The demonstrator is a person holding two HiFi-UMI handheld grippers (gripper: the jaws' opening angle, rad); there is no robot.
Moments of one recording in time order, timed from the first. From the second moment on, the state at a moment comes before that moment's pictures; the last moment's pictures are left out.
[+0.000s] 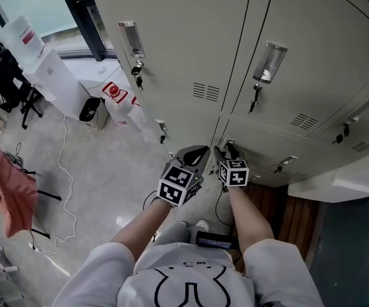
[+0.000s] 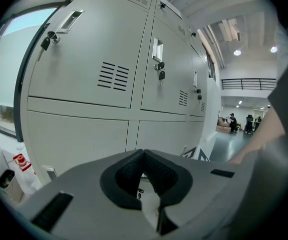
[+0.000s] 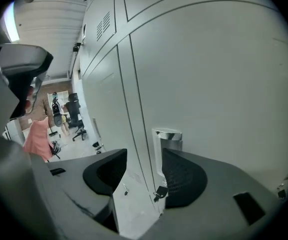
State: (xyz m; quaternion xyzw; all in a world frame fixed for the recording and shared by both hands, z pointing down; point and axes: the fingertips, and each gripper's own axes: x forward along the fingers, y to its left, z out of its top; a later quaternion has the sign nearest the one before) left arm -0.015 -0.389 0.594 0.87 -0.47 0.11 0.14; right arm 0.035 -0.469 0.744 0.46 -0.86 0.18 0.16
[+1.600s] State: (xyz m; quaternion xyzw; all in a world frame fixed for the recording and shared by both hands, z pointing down) left arm 0.046 -0.330 0.618 0.90 -0.36 0.15 0.18; right arm 0.099 -0.323 0.758 0.44 -0.81 0.23 0.32
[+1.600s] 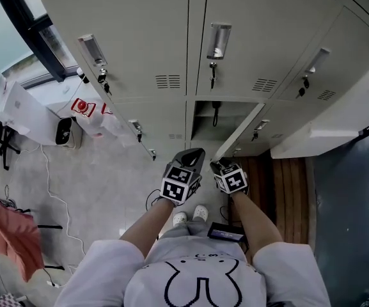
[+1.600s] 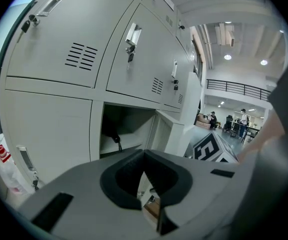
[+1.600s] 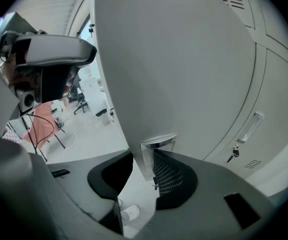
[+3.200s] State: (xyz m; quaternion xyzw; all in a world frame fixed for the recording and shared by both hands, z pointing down) left arm 0.147 -0.320 0.539 0.95 -0.28 0.11 0.10; right arm 0.243 -0.254 0.591 0.55 -0.79 0.14 0.24
